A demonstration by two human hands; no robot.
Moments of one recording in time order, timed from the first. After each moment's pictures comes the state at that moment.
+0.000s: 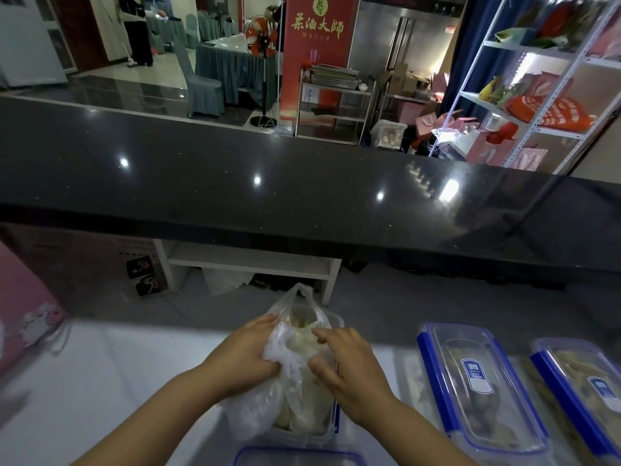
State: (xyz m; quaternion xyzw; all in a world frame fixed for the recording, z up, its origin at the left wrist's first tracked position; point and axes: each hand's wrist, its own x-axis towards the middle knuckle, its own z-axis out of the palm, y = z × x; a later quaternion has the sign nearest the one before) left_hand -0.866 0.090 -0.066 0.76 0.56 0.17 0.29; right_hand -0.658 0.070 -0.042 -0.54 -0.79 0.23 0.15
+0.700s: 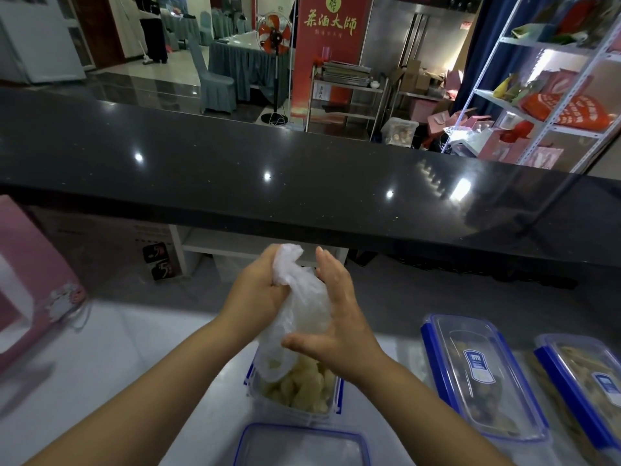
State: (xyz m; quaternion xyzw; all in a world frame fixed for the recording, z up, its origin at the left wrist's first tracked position) left_hand -0.845 0.089 0.010 0.62 0.53 0.48 0.33; right_hand -0.685 0.070 0.001 -0.43 -0.78 0.31 0.34
